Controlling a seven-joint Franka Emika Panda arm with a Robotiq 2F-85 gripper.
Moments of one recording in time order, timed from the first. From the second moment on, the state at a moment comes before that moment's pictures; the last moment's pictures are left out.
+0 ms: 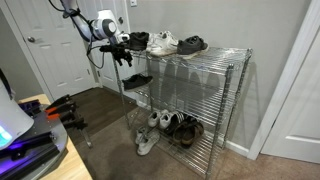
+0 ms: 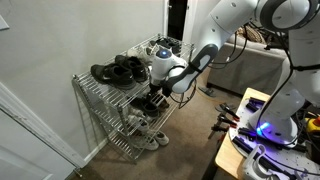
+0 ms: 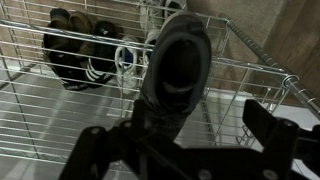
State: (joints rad) arm 0.45 0.57 -0.05 -2.03 -0.26 2.82 0.42
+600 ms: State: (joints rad) arm 0.87 0.53 -0.45 -2.26 -0.41 3.11 0.70
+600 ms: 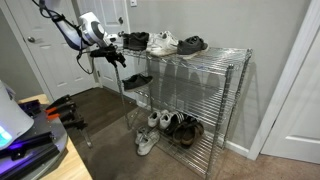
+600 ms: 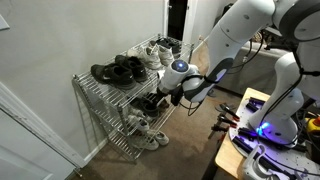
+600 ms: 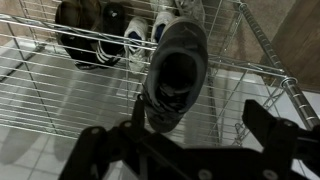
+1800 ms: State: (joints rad) arm 0.67 0.85 -0.21 -2.07 0.25 3.46 0.32
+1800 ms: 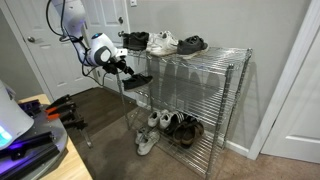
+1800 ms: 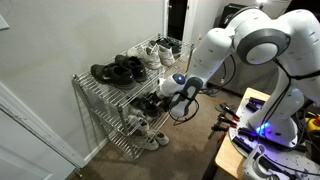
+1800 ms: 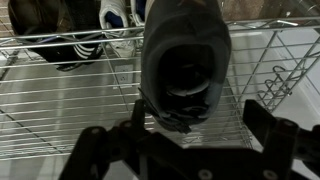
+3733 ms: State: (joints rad) arm 0.53 0.95 -0.13 -2.05 0.28 3.45 0.16
